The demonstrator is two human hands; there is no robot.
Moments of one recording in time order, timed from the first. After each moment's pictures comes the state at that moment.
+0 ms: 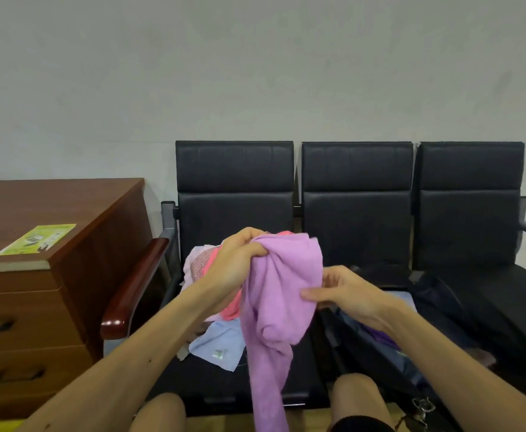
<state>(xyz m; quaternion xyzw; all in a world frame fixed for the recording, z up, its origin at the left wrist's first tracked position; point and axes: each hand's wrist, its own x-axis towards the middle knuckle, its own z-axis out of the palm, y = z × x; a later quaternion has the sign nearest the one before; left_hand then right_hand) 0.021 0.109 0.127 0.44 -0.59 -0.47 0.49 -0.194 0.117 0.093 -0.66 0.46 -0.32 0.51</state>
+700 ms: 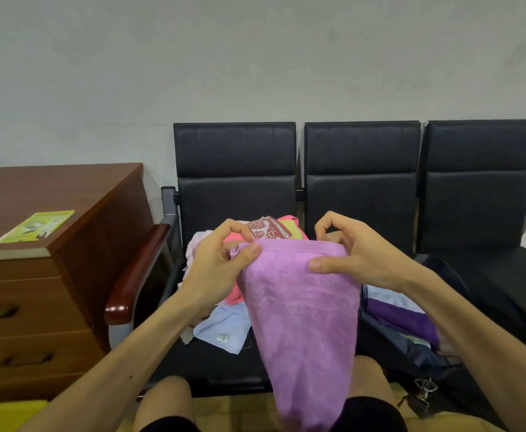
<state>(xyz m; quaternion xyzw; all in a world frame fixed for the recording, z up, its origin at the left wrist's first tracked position) 0.050 0.117 0.098 0.43 -0.66 -0.34 0.51 -0.195 0.127 0.138 -0.78 0.42 -0.33 0.33</state>
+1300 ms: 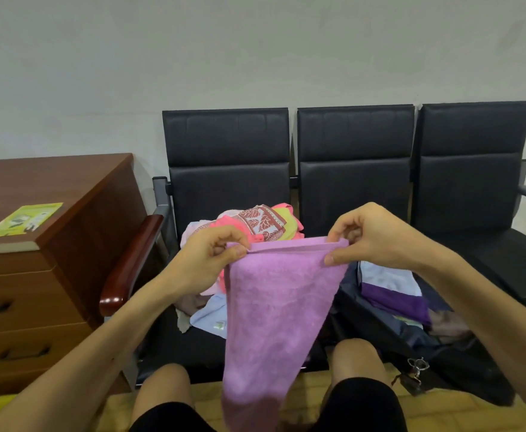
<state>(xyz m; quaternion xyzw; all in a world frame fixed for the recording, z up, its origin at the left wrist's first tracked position) 0.069 0.105 0.096 0.43 -0.78 -0.27 0.36 -0.218 0.127 0.144 -0.77 0.53 -0.26 0.24</state>
